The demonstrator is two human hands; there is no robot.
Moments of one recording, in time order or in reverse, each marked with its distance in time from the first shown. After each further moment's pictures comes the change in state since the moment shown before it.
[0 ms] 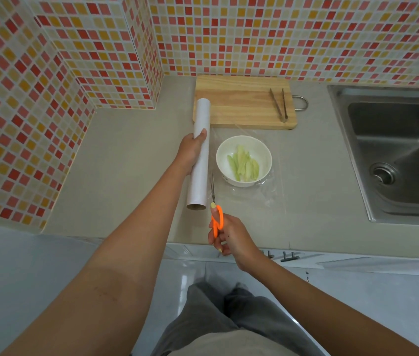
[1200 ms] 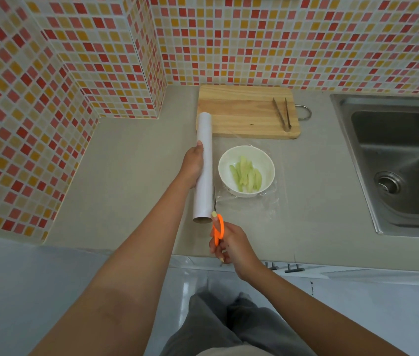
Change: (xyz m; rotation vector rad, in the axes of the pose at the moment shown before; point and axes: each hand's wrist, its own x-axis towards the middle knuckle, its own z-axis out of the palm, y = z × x) left_hand 0.004 -0.007 0.004 0.031 0.027 -0.017; right_hand 0.015 0.002 0.004 0.018 0.014 -0.050
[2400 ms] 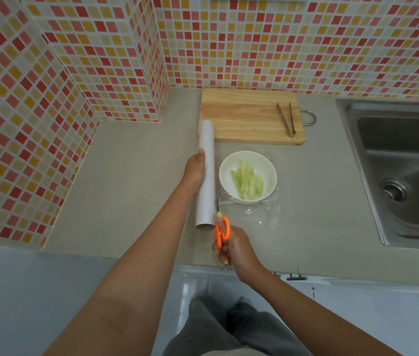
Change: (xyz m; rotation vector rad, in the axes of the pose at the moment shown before) left_hand 0.009 -0.006 0.004 -0.026 0.034 -0.034; right_hand 0.017 -0.005 -0.003 0.093 -0.009 -0.030
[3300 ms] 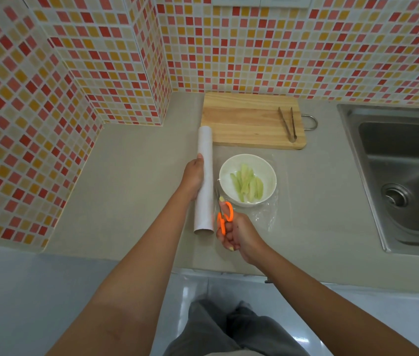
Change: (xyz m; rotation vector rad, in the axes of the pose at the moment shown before) left_hand 0.001 -0.003 -0.005 -0.001 0.010 -0.028; right_hand 0.019 -0.038 -0.011 -0.081 -0.061 0.085
